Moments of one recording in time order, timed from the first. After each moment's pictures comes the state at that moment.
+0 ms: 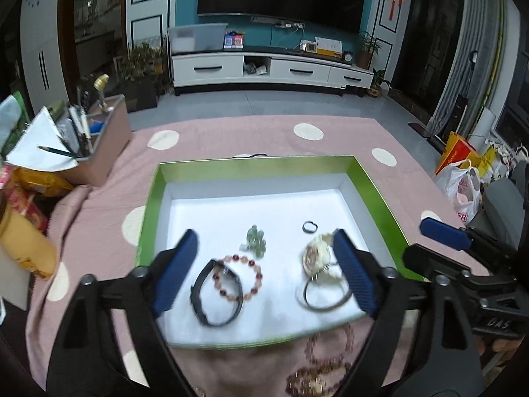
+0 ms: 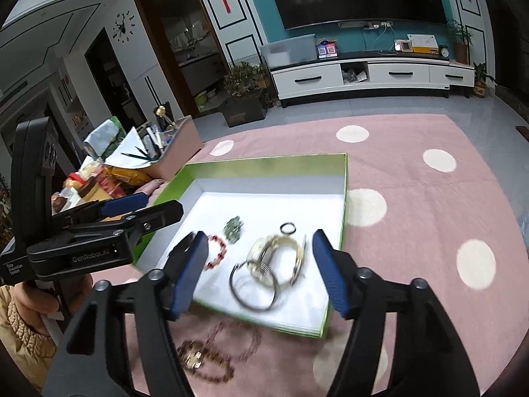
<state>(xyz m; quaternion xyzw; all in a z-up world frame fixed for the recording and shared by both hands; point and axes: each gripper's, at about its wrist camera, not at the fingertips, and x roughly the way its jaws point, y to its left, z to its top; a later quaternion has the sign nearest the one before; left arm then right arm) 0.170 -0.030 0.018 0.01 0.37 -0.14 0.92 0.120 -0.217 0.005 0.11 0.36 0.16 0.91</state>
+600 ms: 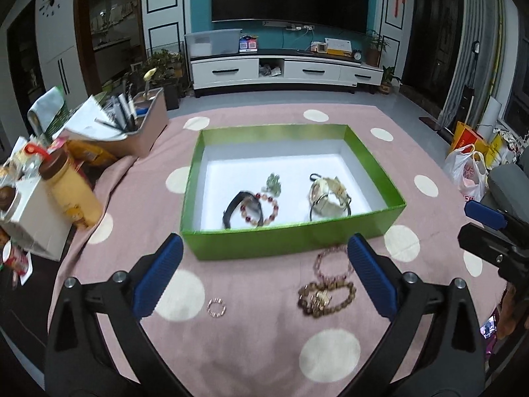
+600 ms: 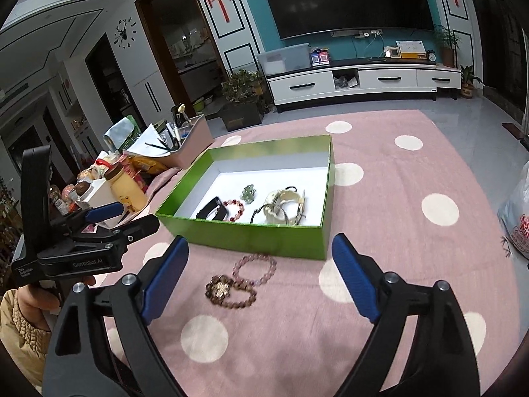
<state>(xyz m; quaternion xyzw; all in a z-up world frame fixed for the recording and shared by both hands) 0.058 0.001 0.028 0.03 0.37 -0.10 0.92 0.020 -0.219 0.025 0.11 0.35 0.14 0.92</state>
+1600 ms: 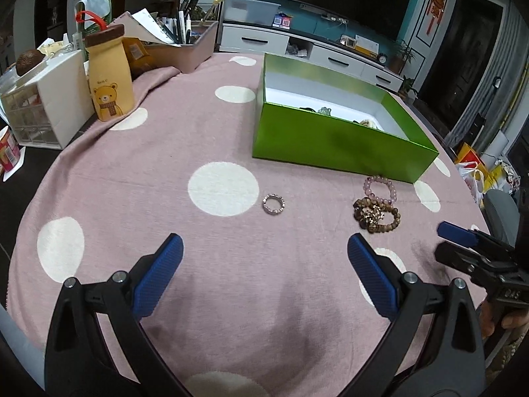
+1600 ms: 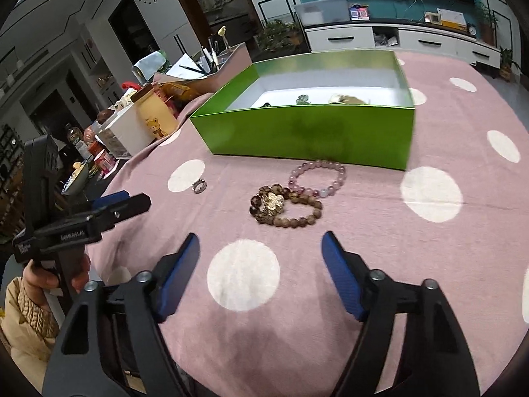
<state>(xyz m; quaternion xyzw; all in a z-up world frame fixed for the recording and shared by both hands) 0.003 0.087 -0.054 -0.07 0.41 -0.08 0.90 0.006 -0.154 -0.056 0.09 0.43 0.23 0.87</state>
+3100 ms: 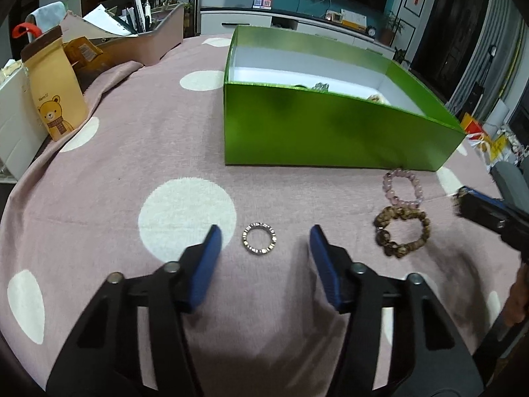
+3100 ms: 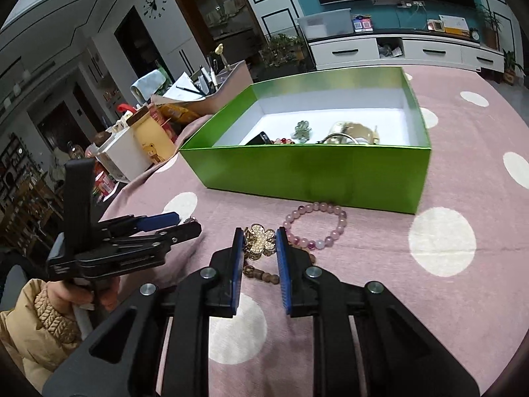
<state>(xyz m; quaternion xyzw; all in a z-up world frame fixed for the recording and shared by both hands) 0.070 0.054 -0.090 -0.01 0.44 -0.10 0.89 0.041 -0.165 -0.055 0.11 0.39 0.24 0.88</state>
